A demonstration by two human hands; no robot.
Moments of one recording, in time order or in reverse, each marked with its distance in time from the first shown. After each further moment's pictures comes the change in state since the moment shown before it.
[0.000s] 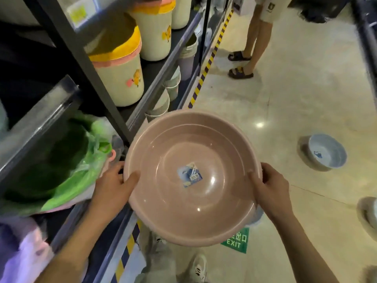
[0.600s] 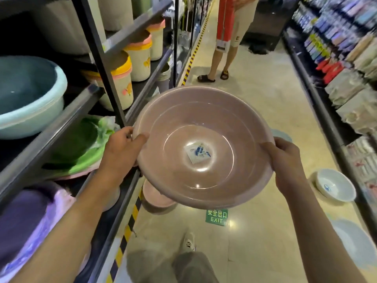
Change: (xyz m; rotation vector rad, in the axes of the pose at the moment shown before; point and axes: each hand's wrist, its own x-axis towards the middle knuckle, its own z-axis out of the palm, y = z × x) left_hand -0.248 0.102 -0.065 -0.302 -0.069 0.253; right_hand -0.252 -0.035 -0.195 0.489 0.192 -0.001
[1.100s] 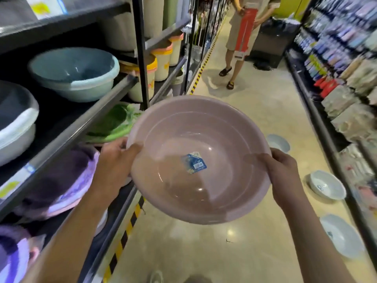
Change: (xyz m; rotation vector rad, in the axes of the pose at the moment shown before) left_hand -0.241 -0.017 -0.111 -0.074 0.161 0.005; right_hand -0.247 -0.019 -0.034 0.023 -0.091 0.001
